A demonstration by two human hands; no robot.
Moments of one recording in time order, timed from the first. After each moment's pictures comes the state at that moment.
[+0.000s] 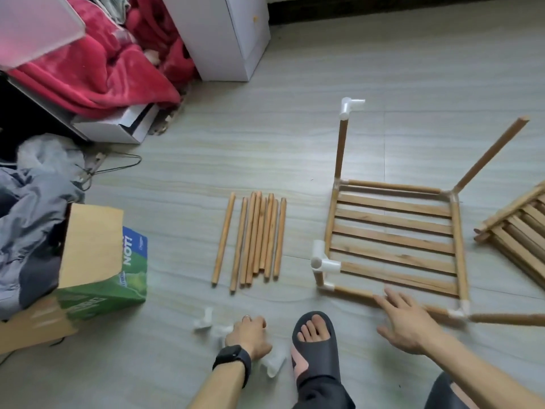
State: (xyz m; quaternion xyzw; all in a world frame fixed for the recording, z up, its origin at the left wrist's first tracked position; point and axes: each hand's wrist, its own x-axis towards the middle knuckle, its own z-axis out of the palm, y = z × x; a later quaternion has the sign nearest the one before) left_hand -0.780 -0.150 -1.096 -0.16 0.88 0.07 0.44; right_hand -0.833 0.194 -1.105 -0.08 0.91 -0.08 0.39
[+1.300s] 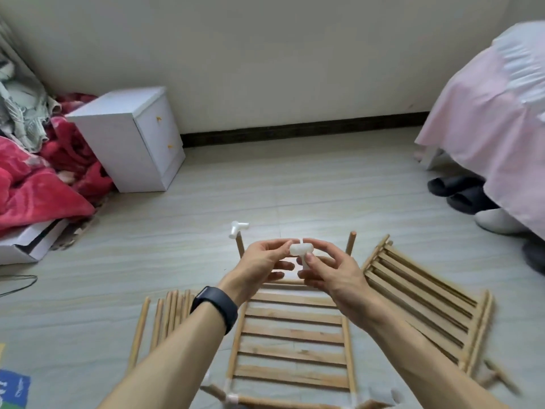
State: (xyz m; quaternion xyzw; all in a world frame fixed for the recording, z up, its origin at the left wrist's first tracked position) left_hand -0.949 0.073 -0.820 0.02 0.71 0.65 0.27; right_hand -0.879 0.236 -0.834 0.09 0.62 -0.78 0.03
